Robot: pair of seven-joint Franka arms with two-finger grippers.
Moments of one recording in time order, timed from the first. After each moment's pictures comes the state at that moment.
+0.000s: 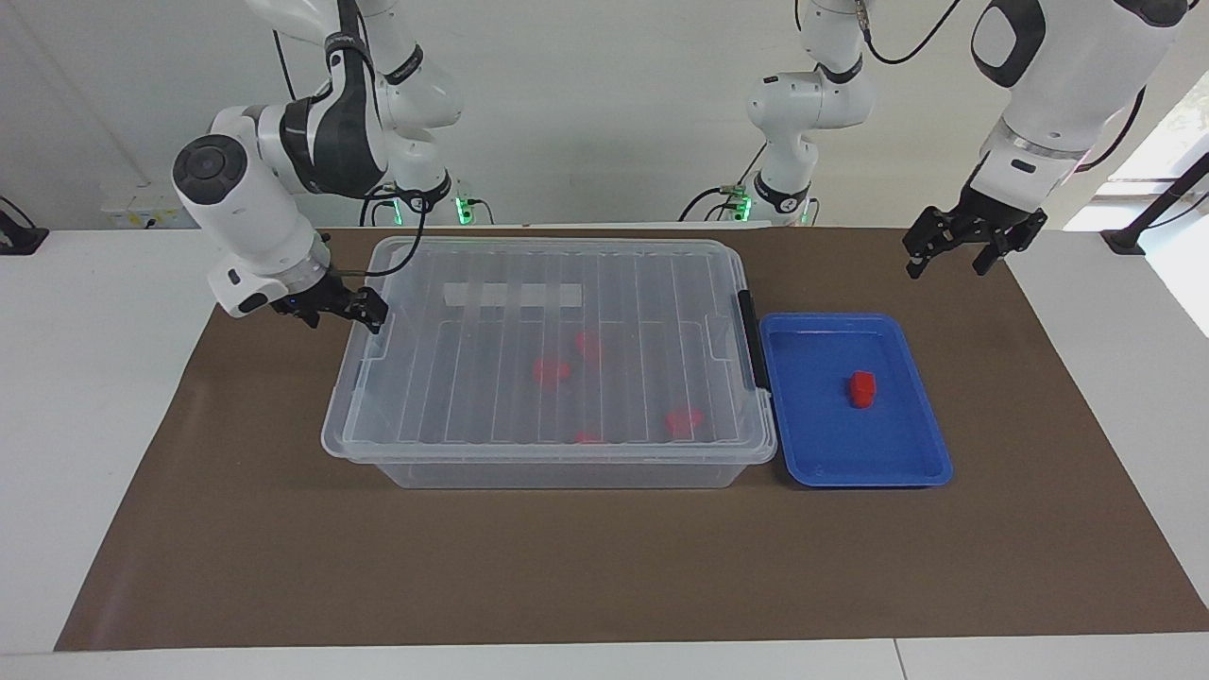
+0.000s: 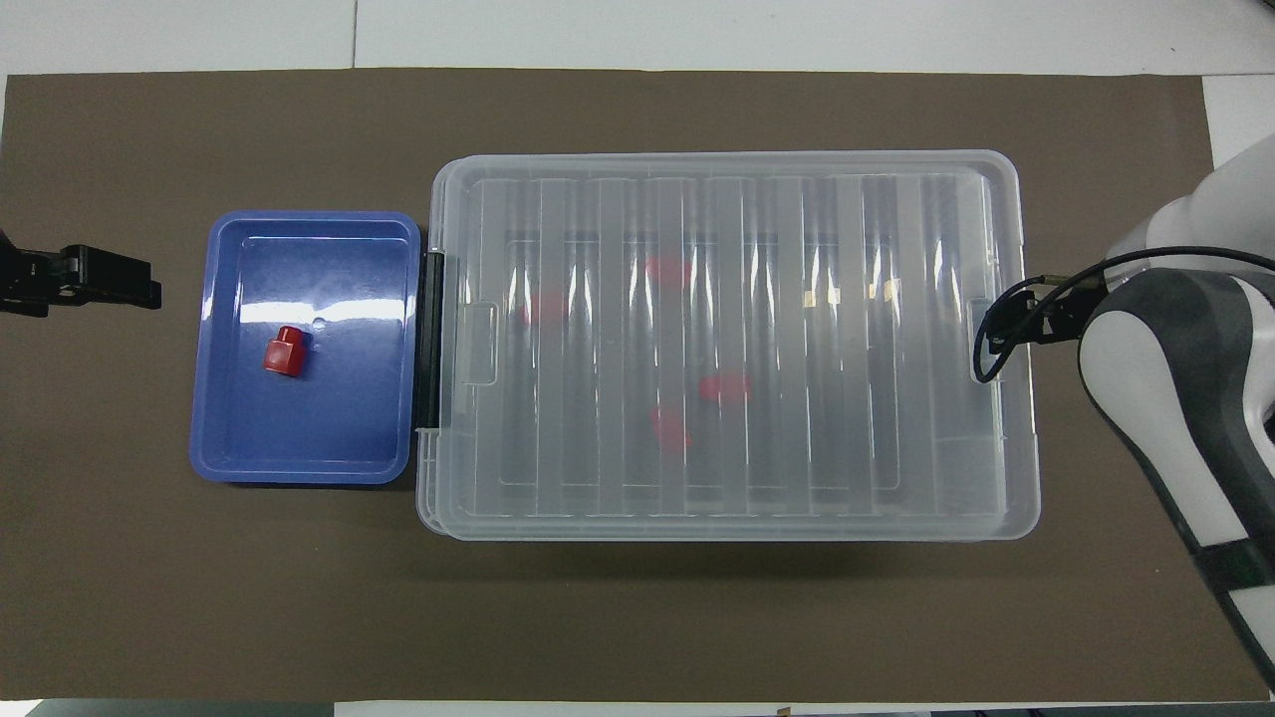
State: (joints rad) left arm -0.03 -0.04 -0.03 -1.66 -0.01 1.66 -0.04; right arm -0.08 0.06 0.08 -1.87 0.00 1.76 0.14
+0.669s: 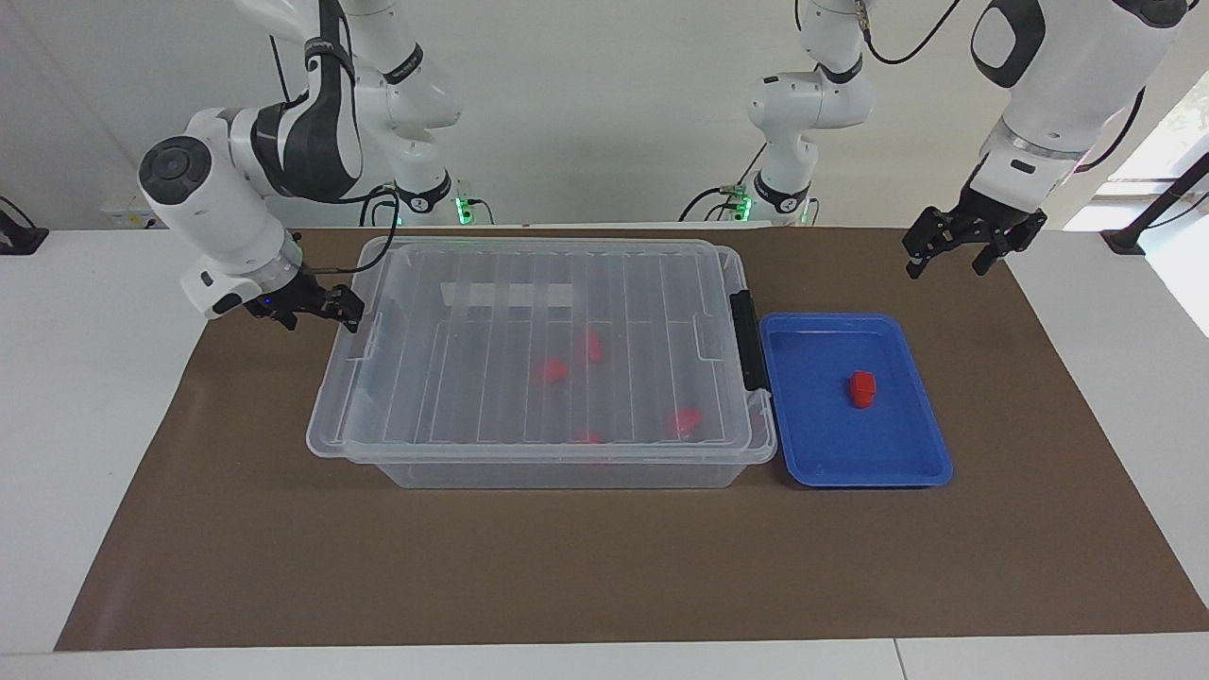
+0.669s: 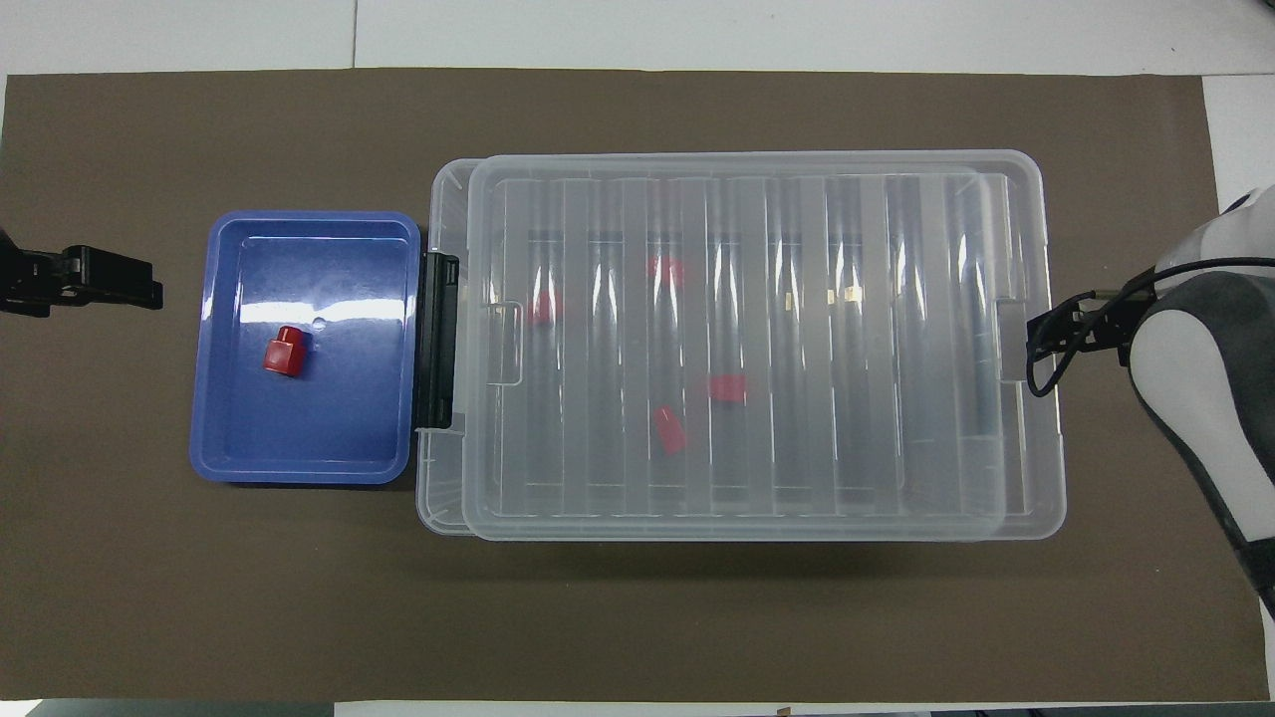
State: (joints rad) left arm -0.03 -0.04 -0.03 -1.68 -0.01 1.68 -0.04; right arm -0.11 0.05 0.02 -1.92 0.00 1.81 -0.03
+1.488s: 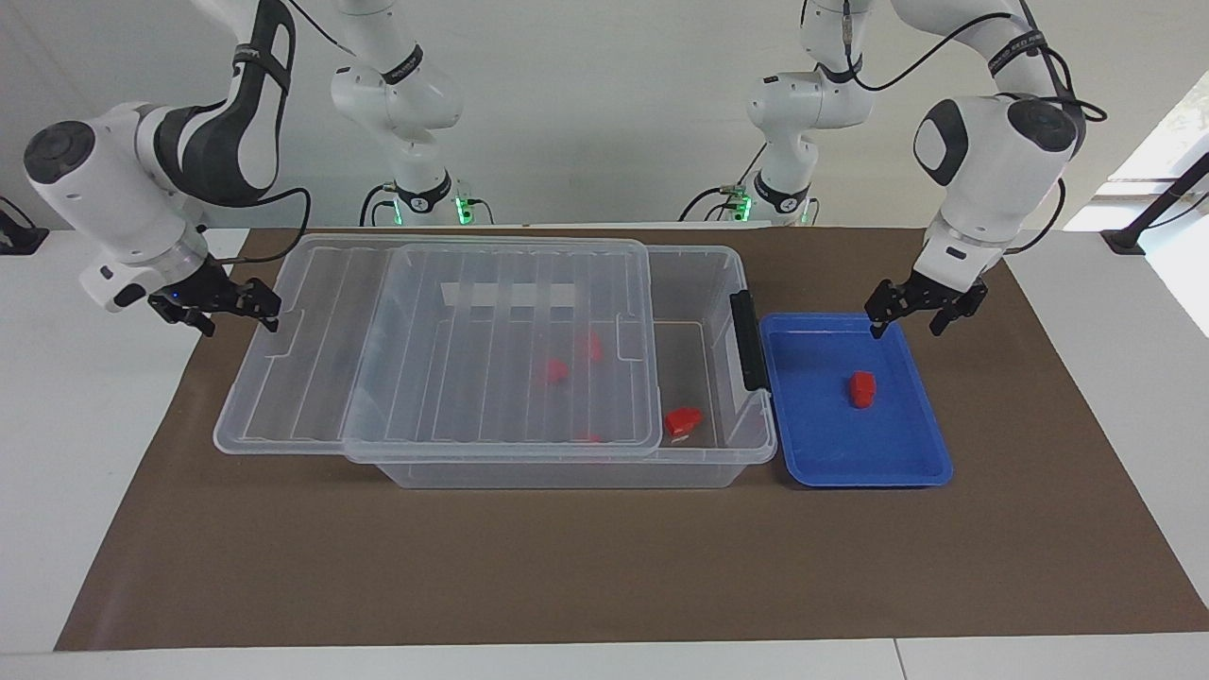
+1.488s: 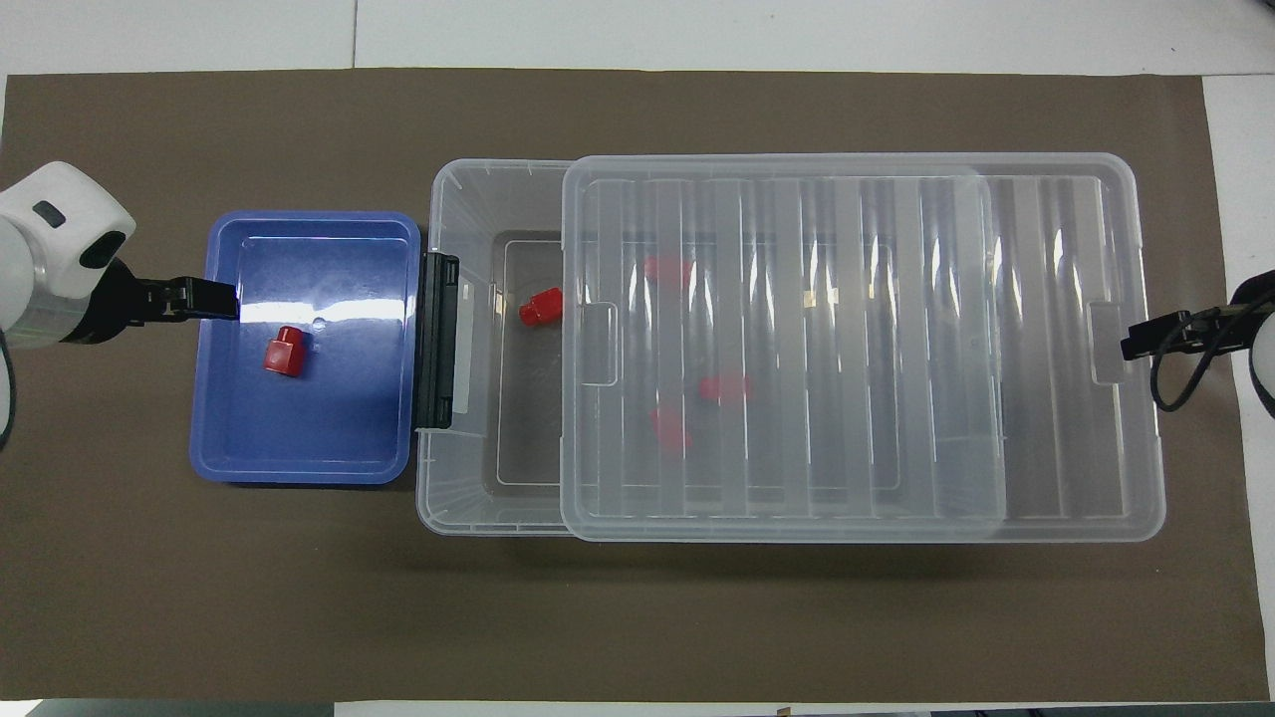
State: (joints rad) left arm -0.03 -0.04 -0.03 -2.05 -0.01 2.08 -0.02; right arm -0.16 0.05 -0.14 -1.93 0.00 1.89 -0.36
